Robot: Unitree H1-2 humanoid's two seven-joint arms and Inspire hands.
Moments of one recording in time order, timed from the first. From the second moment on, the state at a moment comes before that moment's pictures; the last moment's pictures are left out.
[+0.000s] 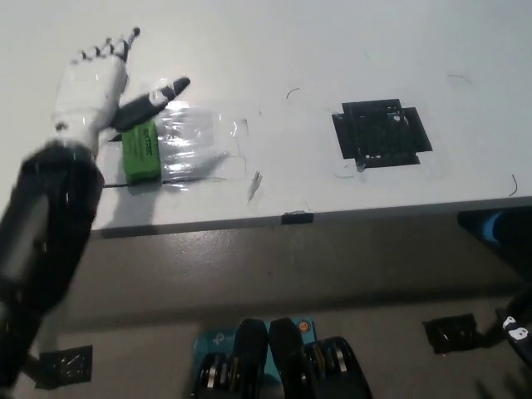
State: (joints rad) left_arm -0.69 0.39 -0.25 0.25 0.79 0.23 -0.02; right_arm 0.04 0.09 -0.30 -0.14 -0.04 0.18 -0.27
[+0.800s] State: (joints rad) left_arm 0.12 0.00 -0.04 -0.13 0.39 0.06 0.03; right_arm 0.01 0.06 -0.30 -0.14 -0.03 0.19 -0.27
